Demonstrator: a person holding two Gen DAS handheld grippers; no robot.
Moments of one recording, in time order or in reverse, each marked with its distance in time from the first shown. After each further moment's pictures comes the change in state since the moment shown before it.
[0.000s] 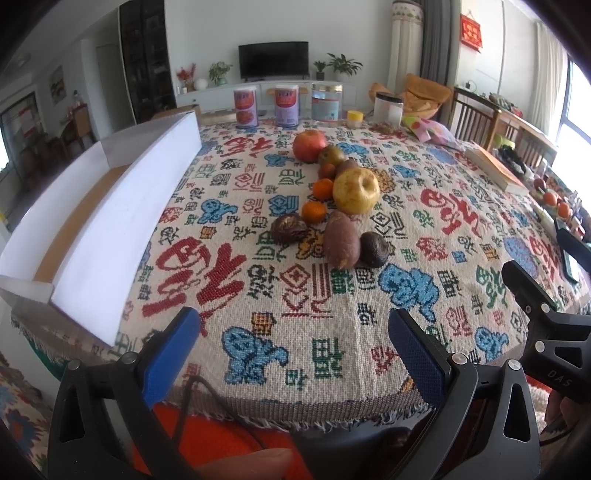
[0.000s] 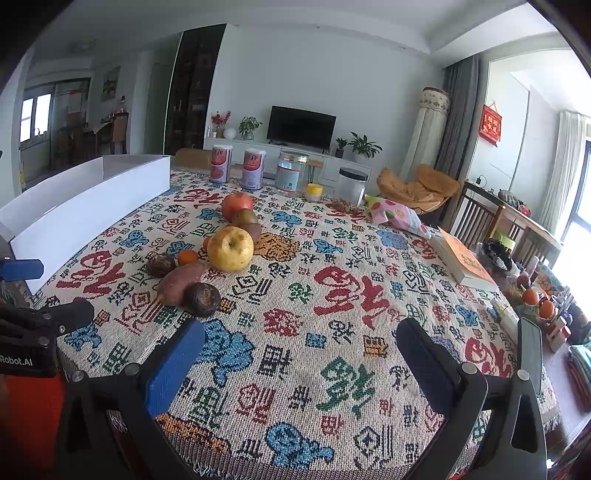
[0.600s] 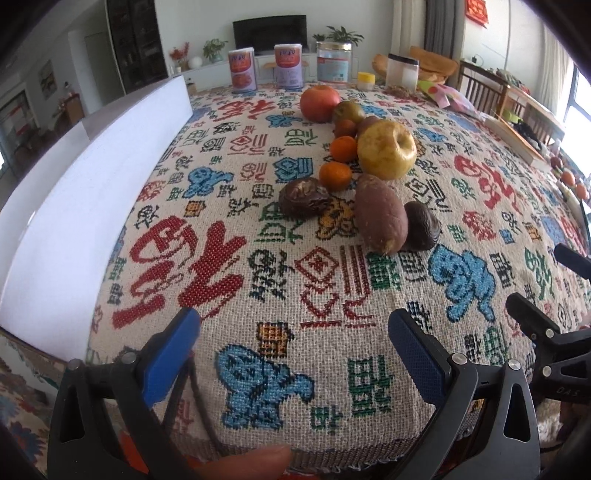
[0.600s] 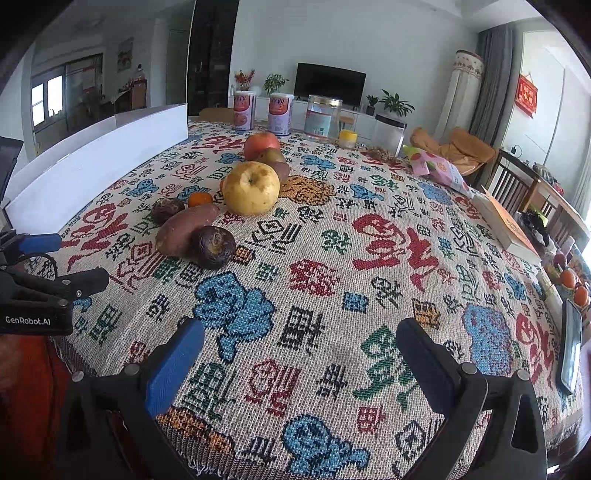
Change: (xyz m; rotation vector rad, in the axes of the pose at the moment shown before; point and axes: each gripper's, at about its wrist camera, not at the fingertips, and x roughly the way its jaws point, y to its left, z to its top) left arm 0.080 0.009 0.001 0.030 0.114 0.003; right arm 0.073 0.007 -0.029 -0.035 0.207 0.129
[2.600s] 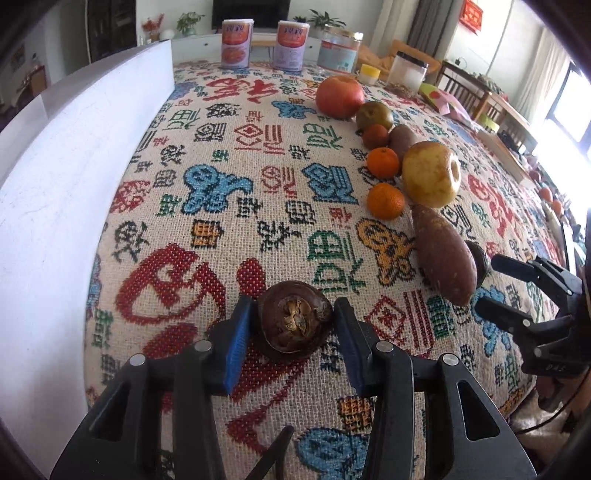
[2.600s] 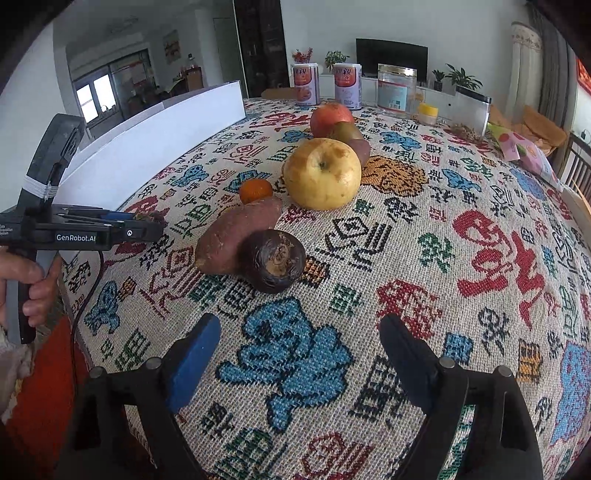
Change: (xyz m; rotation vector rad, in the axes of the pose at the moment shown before) left arm 0.050 0.071 0.046 -0.030 0.080 -0.192; right arm 0.062 0.018 0.033 -0.035 0.073 0.328
